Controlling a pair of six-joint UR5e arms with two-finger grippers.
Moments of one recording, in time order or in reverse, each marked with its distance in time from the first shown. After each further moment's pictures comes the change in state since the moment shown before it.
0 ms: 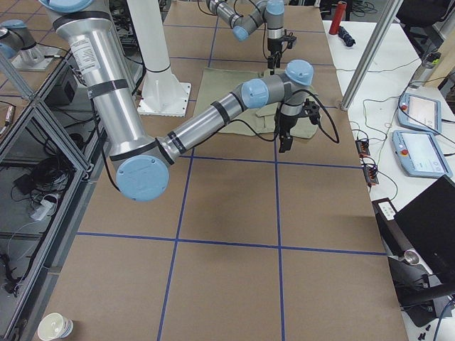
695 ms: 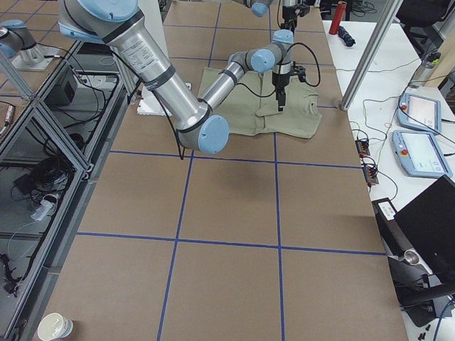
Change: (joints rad) left arm -0.266 0.186 -0.042 0.006 -0.212 0.387; right arm -0.431 0.442 -0.341 0.136 -0.404 0.543
